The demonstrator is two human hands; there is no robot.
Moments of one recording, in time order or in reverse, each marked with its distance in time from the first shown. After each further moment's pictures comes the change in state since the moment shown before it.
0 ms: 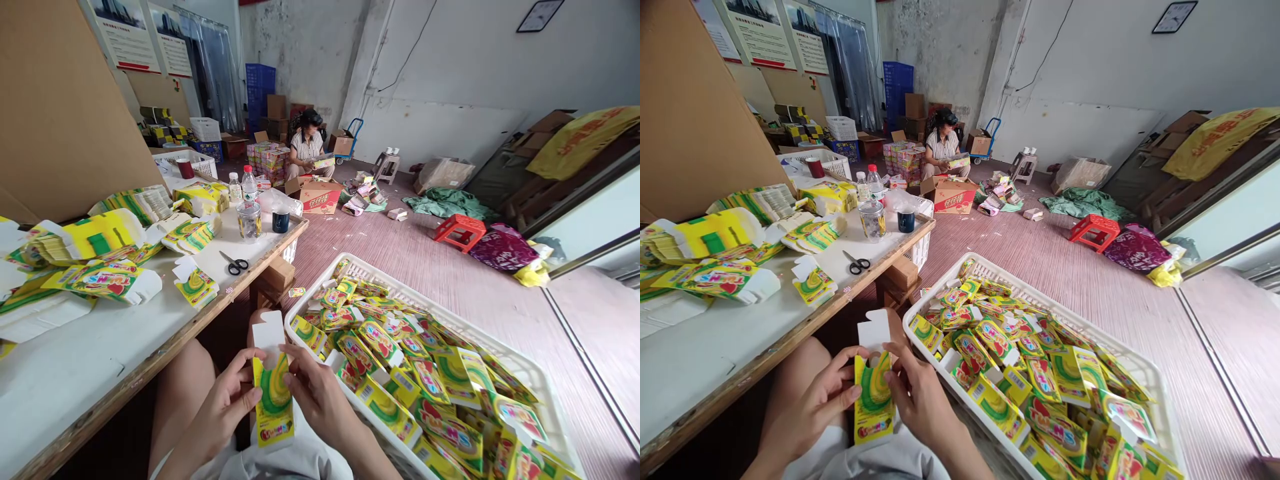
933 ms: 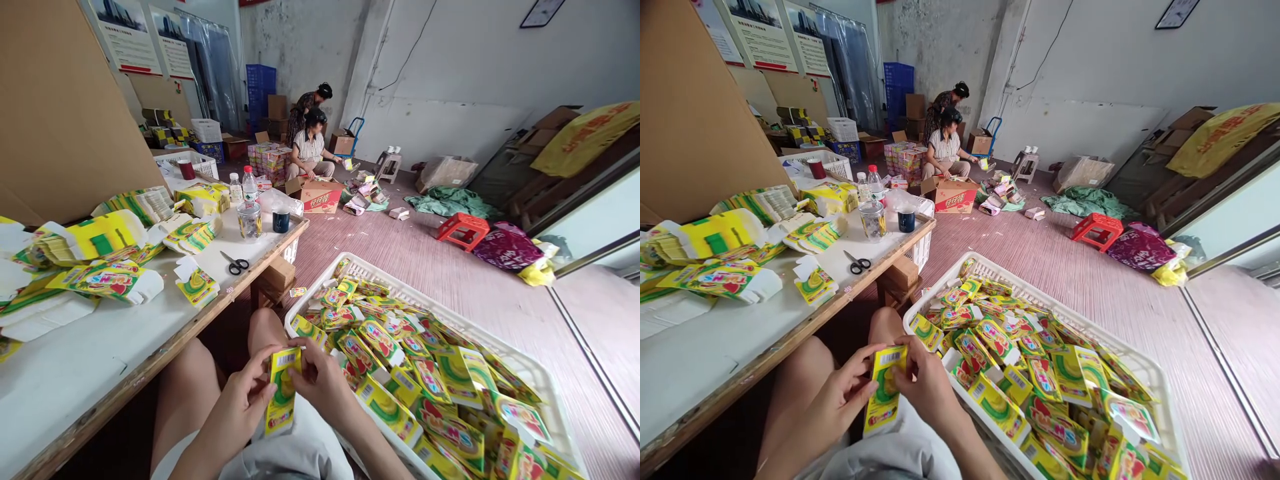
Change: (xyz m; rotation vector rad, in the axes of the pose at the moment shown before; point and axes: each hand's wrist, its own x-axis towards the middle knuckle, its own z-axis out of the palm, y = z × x) left_hand 0.008 -0.009 0.015 0.438 0.069 0.122; right_hand 0.012 0.012 -0.005 -0.077 0.116 0.123
